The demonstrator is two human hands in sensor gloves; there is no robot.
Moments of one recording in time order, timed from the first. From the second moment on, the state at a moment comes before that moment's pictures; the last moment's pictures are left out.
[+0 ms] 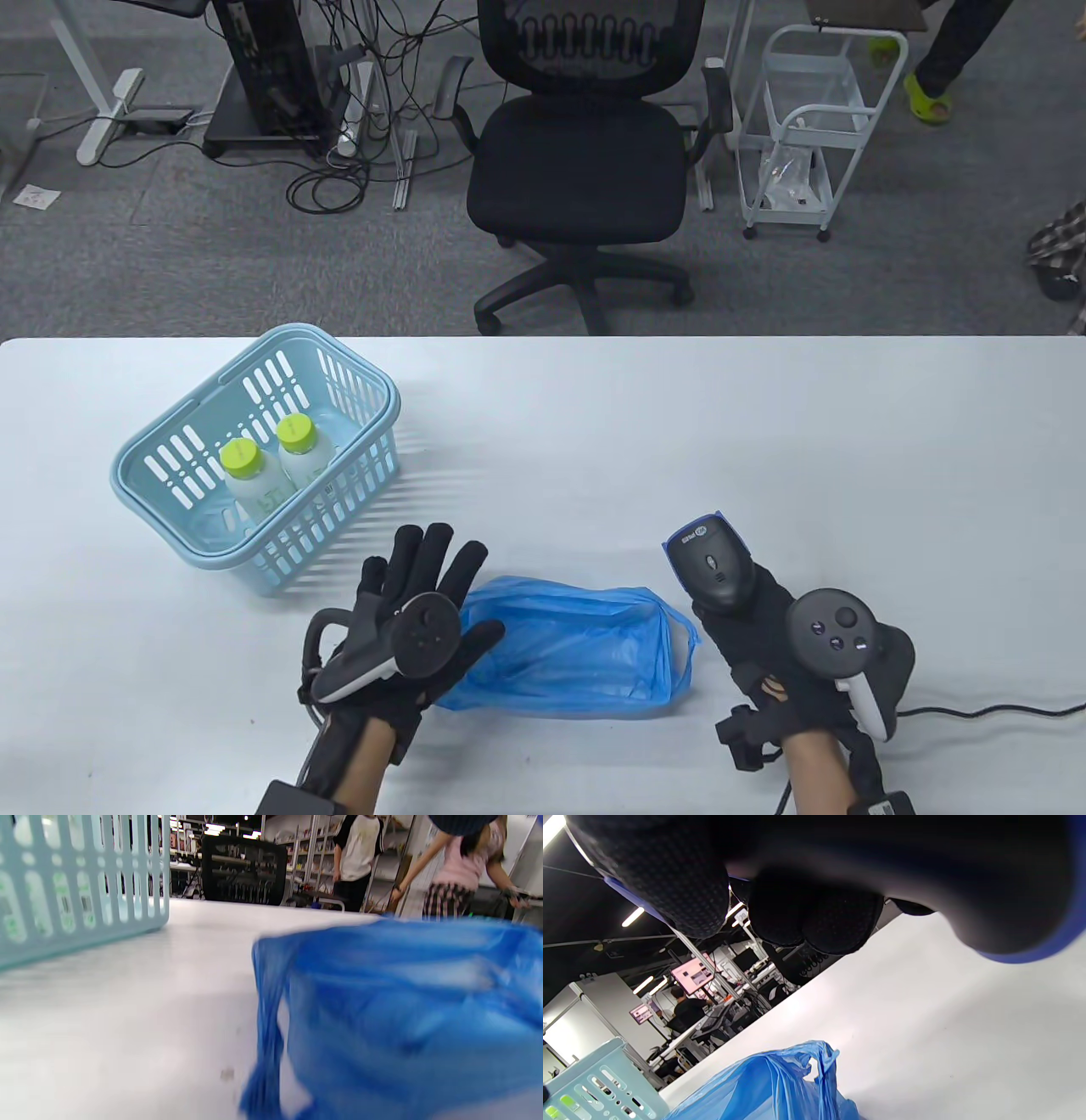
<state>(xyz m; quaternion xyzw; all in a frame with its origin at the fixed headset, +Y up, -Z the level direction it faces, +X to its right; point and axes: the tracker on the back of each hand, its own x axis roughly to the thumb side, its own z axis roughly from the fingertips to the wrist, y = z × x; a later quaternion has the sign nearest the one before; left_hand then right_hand) -0.178 -0.680 -0.245 -0.07 -0.17 0.06 0.98 0.210 -0.688 -0.222 -0.03 -0.06 0.94 0.34</state>
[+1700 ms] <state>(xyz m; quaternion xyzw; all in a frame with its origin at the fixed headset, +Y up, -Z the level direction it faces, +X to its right) -0.262 -0.472 -0.291 0.07 -0.08 0.00 0.99 0.215 -0.691 -0.219 0.06 -0.06 0.92 0.39</state>
